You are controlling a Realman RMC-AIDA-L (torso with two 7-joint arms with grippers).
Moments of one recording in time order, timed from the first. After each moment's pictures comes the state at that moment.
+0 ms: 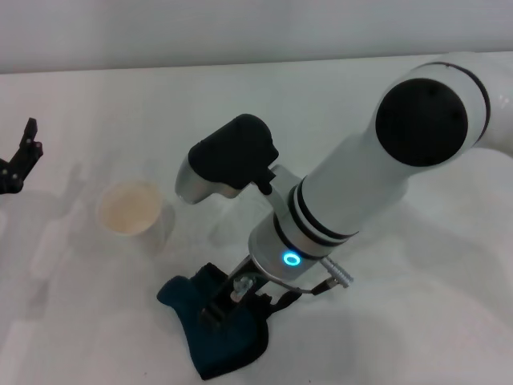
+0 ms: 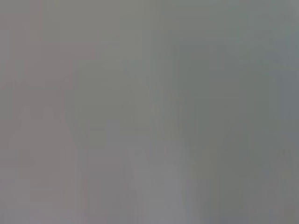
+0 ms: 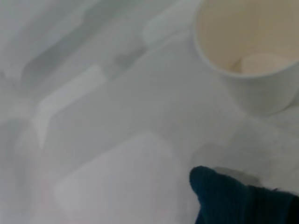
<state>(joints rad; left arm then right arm) -0.40 -2.08 2.77 0.12 -1.18 1.33 0.10 0.75 2.03 -2.16 -1.09 1.08 1.03 -0.14</state>
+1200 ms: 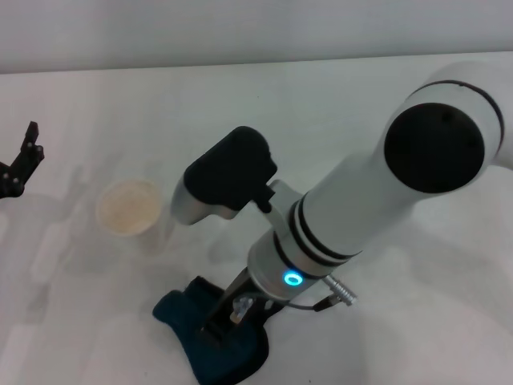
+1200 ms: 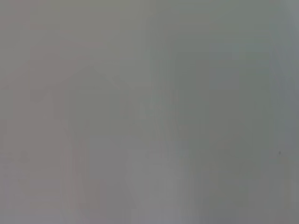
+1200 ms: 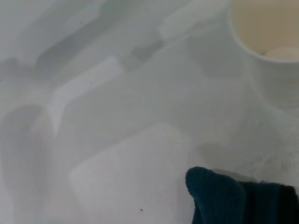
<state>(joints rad) -0.39 -2.08 2.77 0.12 -1.18 1.34 0.10 0.69 2.03 -2.20 -1.22 0.99 1.05 -0.08</state>
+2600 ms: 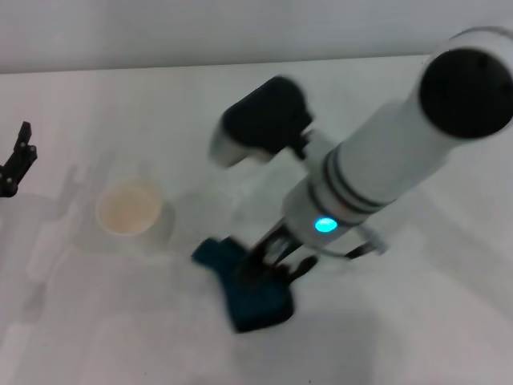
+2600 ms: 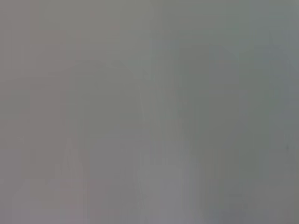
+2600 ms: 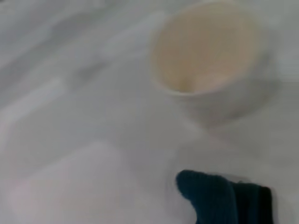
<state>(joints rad) -0.39 -2.08 2.77 0.11 -1.19 1.34 0.10 0.66 2.02 -2.01 -1.24 0.84 1.17 -0.09</state>
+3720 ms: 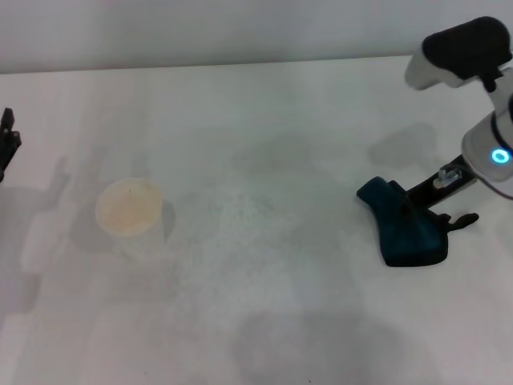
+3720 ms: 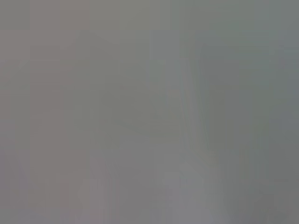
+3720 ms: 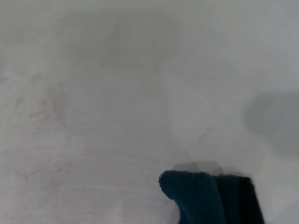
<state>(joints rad) -0.41 -2.08 2.77 0.11 -1.26 1.33 0.09 0.51 2.01 -1.43 -1.21 0.50 1.43 -0.28</state>
